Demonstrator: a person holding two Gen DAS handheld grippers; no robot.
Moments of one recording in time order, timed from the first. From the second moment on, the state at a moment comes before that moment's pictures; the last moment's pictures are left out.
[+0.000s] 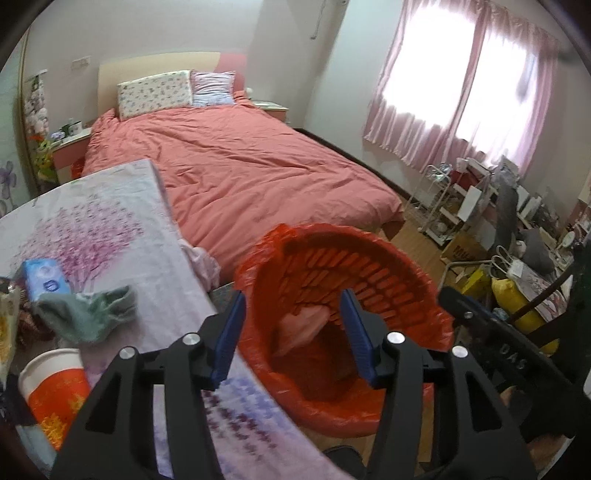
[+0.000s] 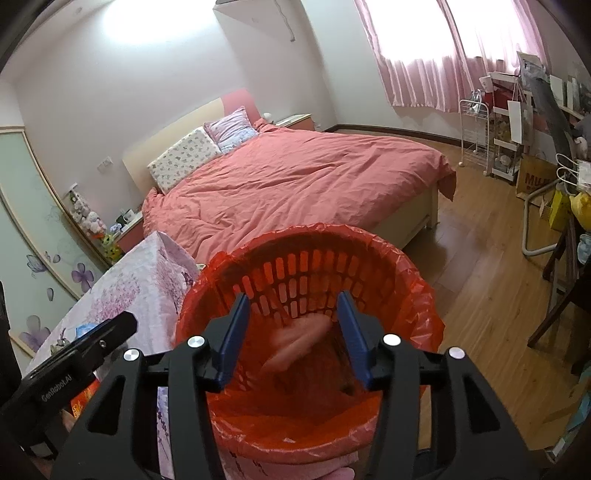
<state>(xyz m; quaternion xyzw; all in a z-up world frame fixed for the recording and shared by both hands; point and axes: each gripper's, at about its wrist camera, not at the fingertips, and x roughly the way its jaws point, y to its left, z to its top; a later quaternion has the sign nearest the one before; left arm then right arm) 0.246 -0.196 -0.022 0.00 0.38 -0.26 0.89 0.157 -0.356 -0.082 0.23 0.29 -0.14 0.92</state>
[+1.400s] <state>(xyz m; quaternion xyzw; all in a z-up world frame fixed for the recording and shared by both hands) 0.157 0.155 -0.031 -0.07 0.37 0.02 0.93 0.198 -0.084 -0.104 0.01 0.38 0.05 0.92</state>
